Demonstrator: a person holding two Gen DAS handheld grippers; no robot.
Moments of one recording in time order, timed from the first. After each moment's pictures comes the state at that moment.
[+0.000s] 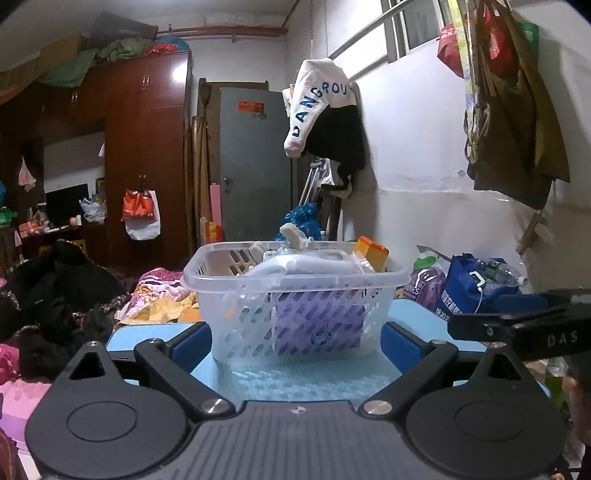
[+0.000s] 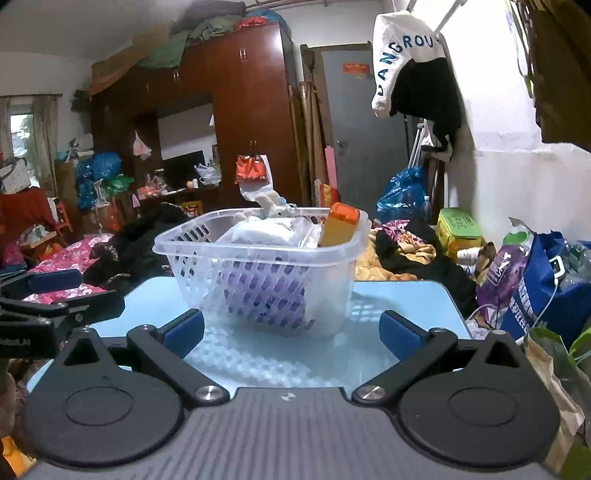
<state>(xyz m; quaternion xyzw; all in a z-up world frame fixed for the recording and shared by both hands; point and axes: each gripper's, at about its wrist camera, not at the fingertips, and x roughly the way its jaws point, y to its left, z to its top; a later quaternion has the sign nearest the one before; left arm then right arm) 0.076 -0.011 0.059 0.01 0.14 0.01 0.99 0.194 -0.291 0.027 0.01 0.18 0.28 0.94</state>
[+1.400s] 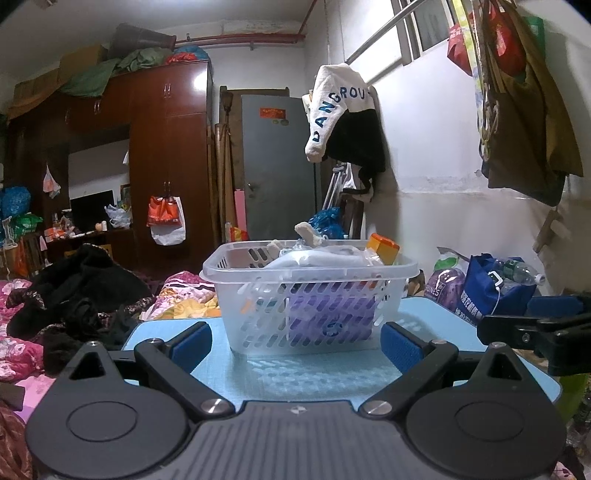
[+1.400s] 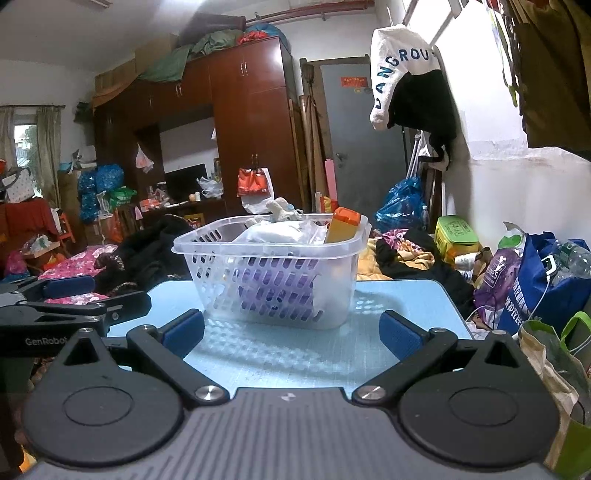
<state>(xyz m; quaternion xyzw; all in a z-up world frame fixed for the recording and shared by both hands) 0.052 -0.028 0.055 0.01 0.13 0.05 0.99 0.155 -0.295 0.027 0.01 0.16 0.28 0.95</state>
